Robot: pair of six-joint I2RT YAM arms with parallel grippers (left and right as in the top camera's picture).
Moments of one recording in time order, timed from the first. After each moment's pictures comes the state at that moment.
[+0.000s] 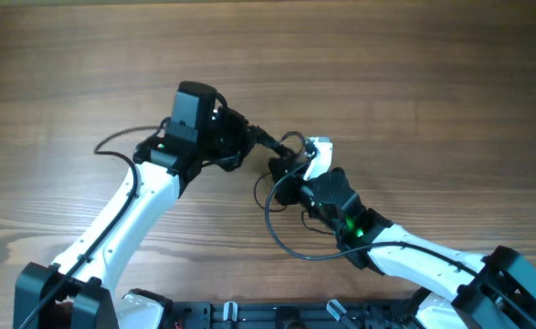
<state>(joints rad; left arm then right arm) -0.34 1.45 0.96 -0.34 0.45 -1.42 0.77 1.44 0.43 0.65 0.02 0.86</state>
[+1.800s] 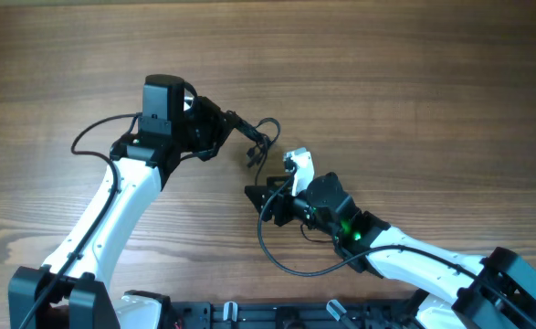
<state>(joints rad) -0.20 1.45 0.96 -0.33 0.47 -1.31 0.81 1.43 0.43 0.58 -0.17 0.68</state>
